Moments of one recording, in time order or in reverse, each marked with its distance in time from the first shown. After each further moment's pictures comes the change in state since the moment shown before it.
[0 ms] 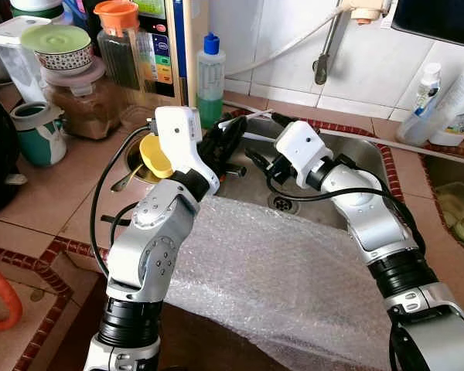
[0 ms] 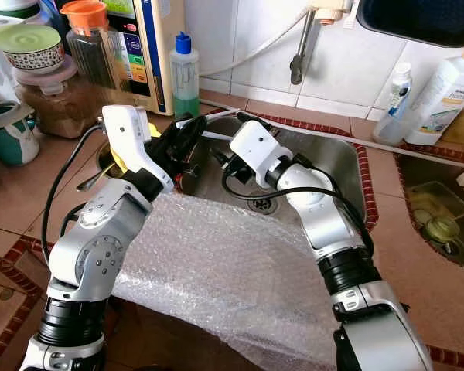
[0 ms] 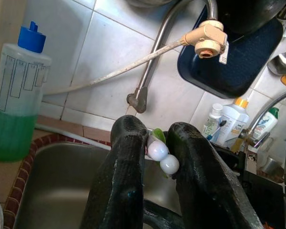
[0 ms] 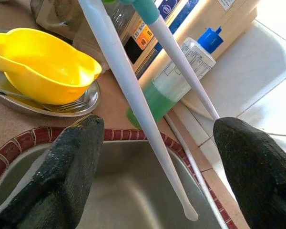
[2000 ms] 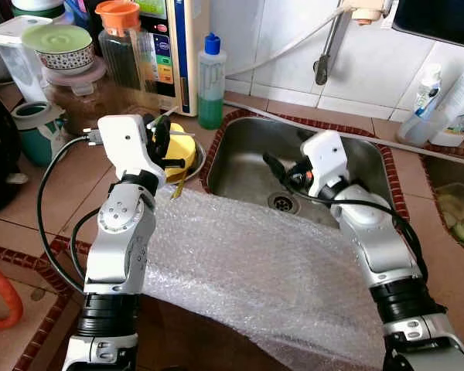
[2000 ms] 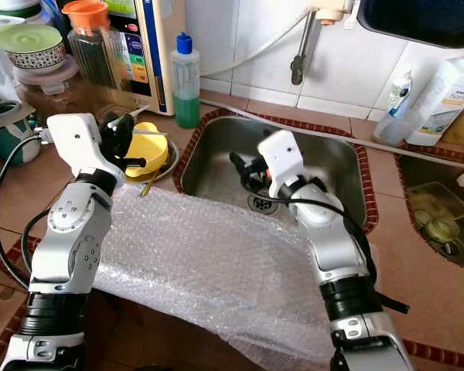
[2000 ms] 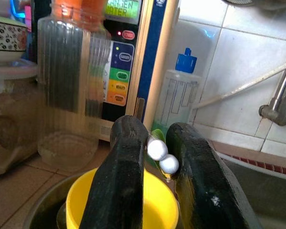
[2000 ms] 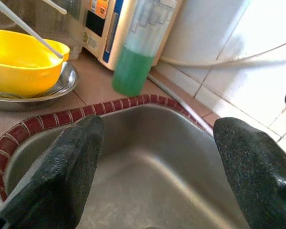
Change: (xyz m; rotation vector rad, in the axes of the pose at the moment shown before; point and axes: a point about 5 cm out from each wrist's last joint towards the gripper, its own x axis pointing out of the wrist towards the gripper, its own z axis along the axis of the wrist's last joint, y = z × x) left arm -0.023 0.077 0.001 0.299 -0.079 0.431; right arm -0.029 0.007 -0.027 0.318 0.084 -0.184
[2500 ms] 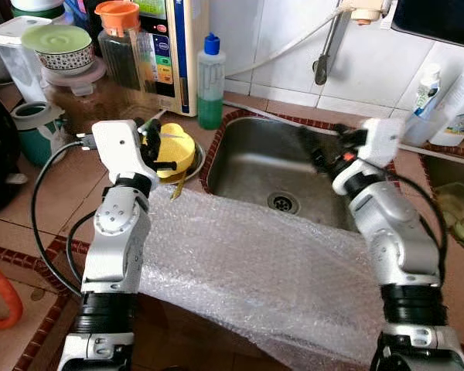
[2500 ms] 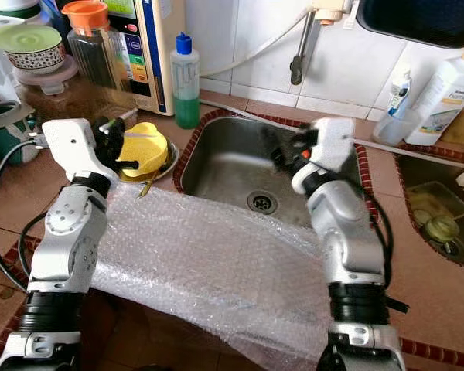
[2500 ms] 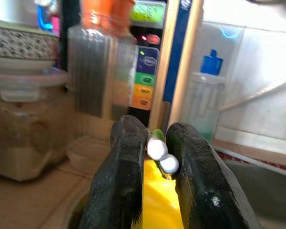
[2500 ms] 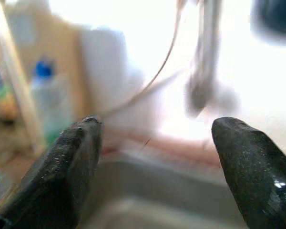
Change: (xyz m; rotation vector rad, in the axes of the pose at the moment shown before) left arm 0.003 0.020 0.000 0.052 -0.027 0.073; right arm -0.018 -0.066 0.047 0.314 -0.193 -0.386
